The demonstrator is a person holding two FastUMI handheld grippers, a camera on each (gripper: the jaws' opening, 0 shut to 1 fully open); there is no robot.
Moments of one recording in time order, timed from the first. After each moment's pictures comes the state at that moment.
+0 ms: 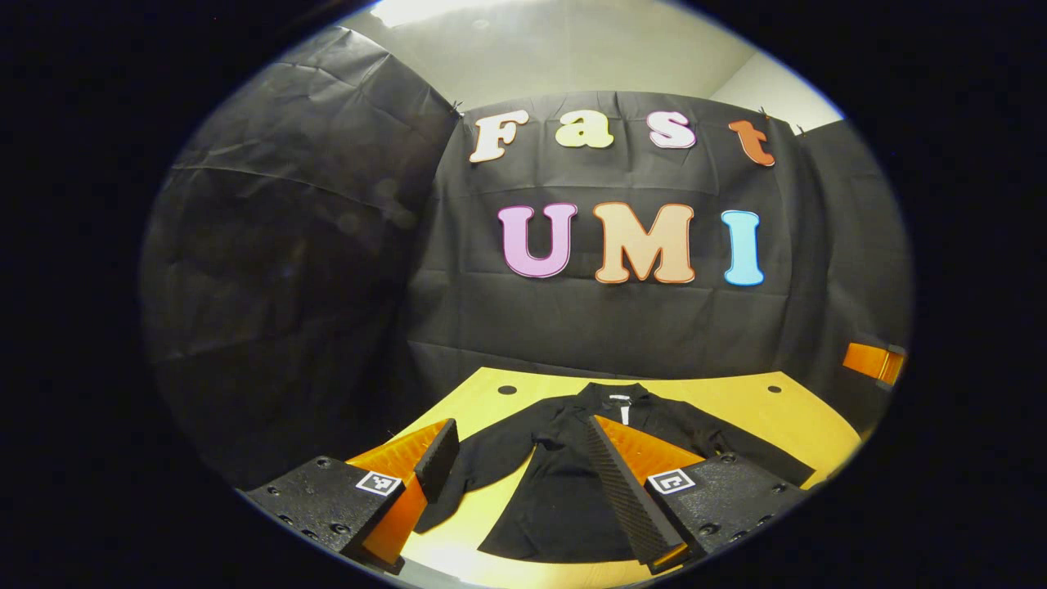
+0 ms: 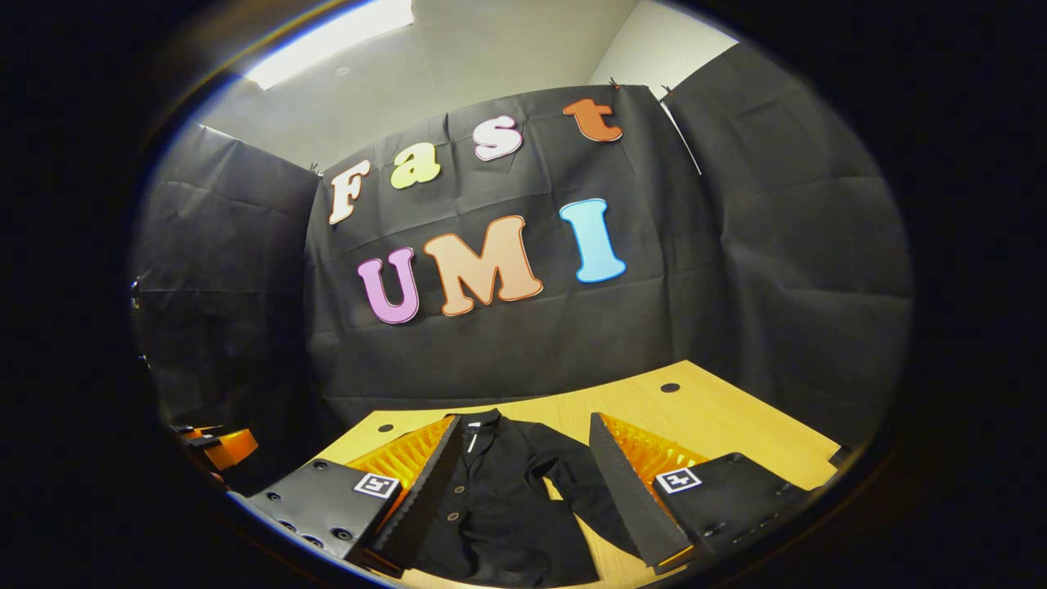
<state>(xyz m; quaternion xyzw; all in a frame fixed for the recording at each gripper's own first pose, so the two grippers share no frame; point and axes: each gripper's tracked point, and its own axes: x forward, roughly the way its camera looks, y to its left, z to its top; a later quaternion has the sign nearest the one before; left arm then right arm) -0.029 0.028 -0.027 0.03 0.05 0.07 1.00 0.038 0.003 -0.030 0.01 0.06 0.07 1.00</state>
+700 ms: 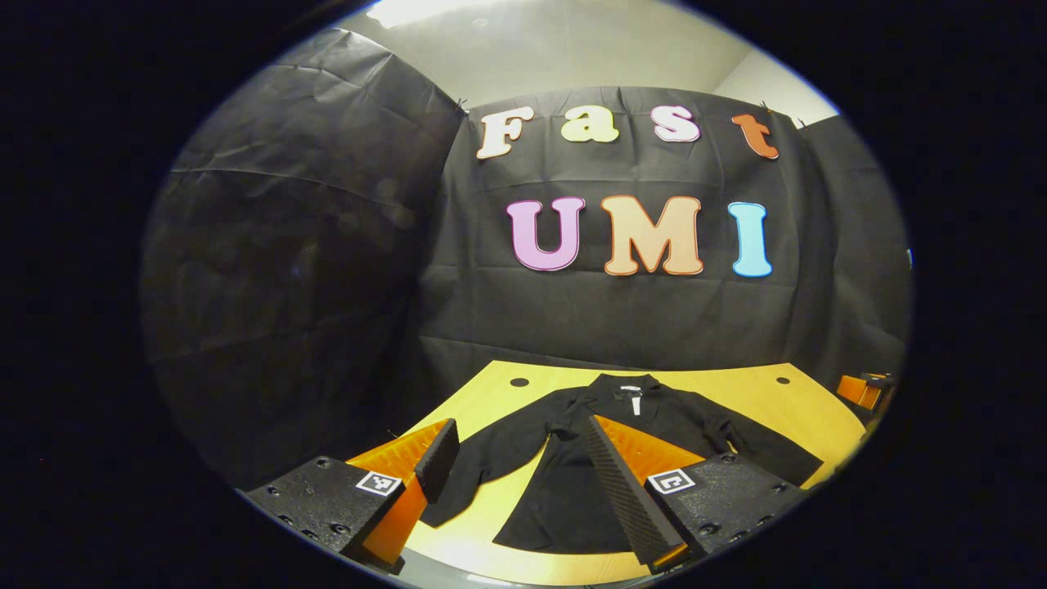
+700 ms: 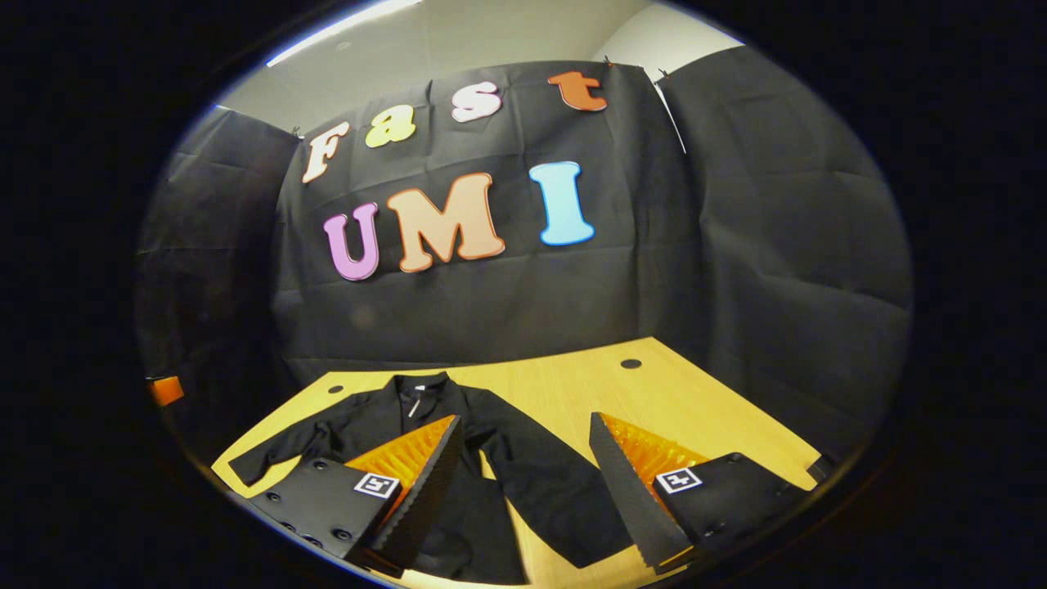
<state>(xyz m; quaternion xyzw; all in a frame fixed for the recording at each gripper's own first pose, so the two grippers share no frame) -0.045 0.040 -0.035 0.03 0.06 0.09 0.99 0.084 -0.085 -0.107 -0.03 0.13 0.01 0.99</state>
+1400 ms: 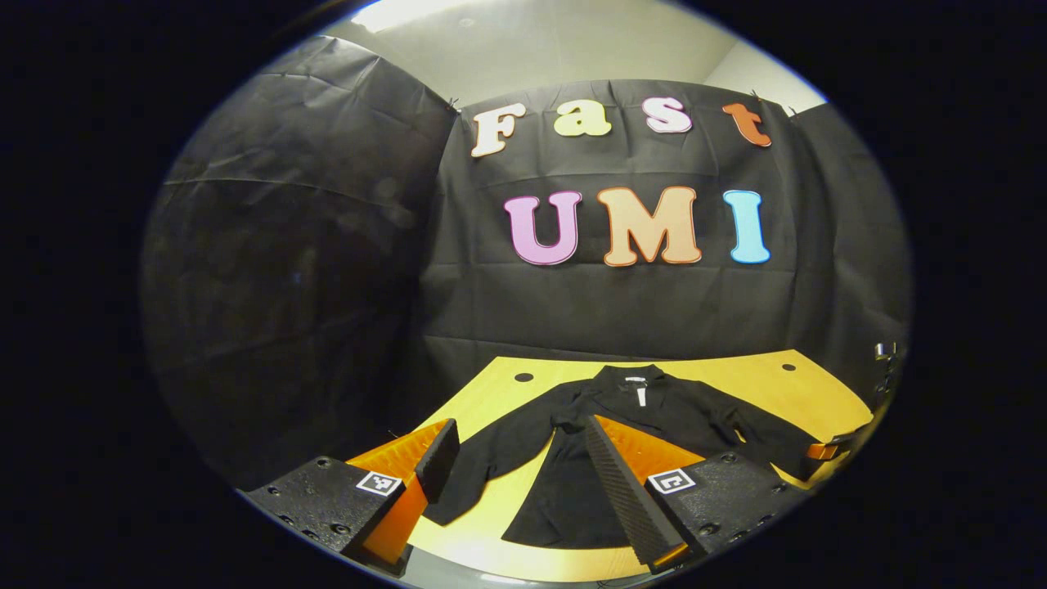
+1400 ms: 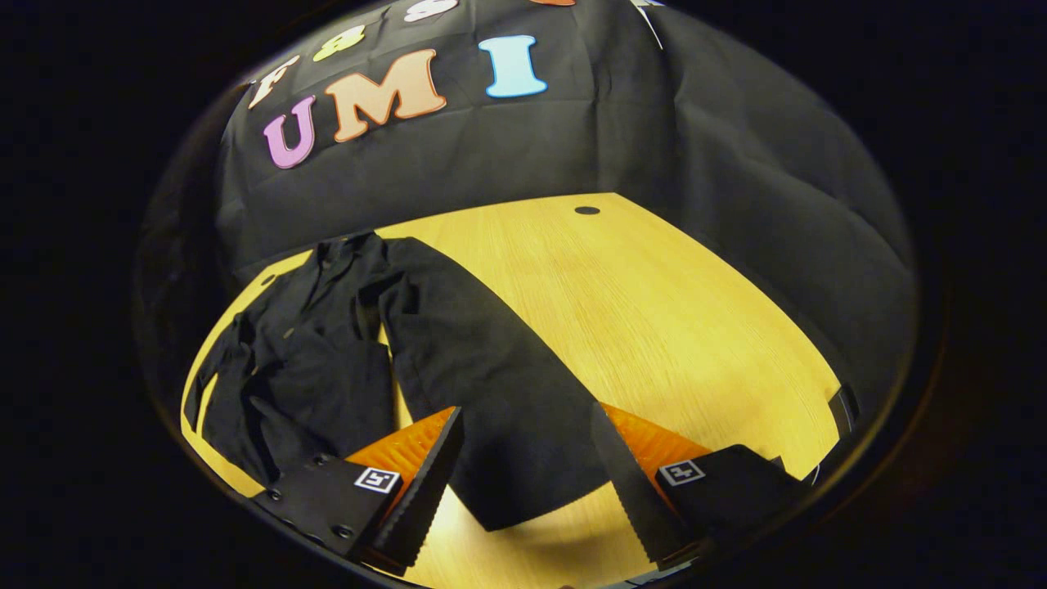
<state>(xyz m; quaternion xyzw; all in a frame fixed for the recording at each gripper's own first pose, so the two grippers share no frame) -0.049 0.037 -0.039 0.05 0.07 0.09 0.99 0.082 -0.168 -0.271 -0.03 0.34 -0.05 0.94</state>
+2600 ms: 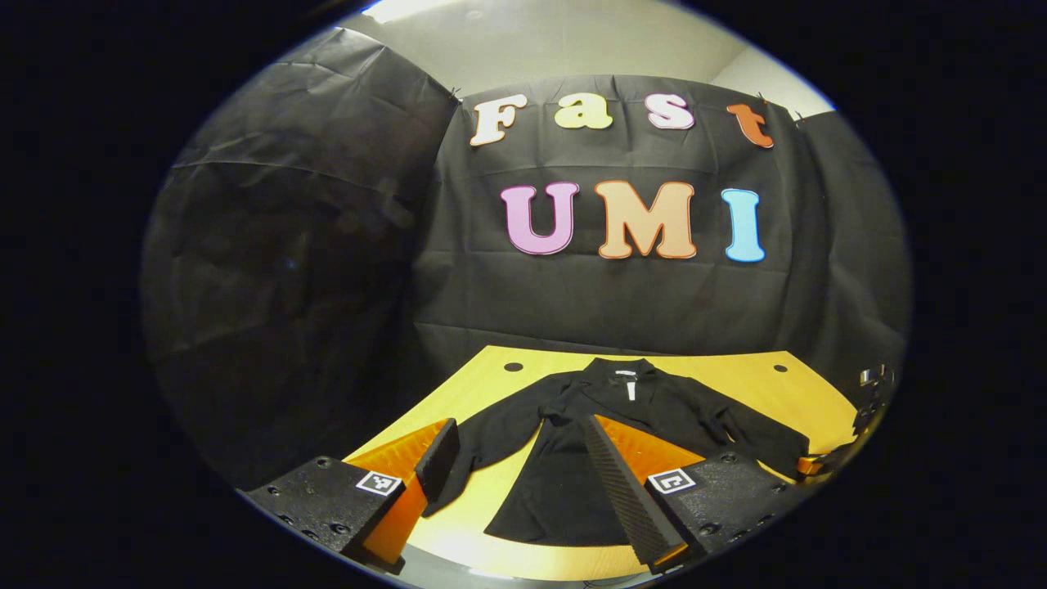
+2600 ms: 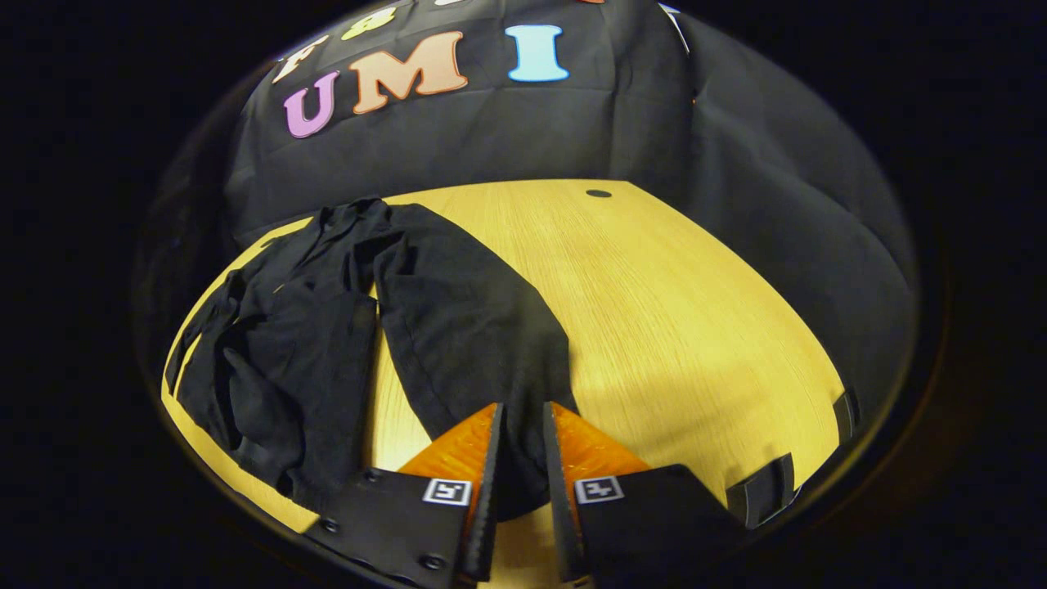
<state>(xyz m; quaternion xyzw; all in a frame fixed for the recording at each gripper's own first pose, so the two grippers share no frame) -0.046 0.027 -0.054 0.03 0.08 0.08 0.99 0.076 -0.166 -0.308 -0.08 0.34 -0.02 0.94</state>
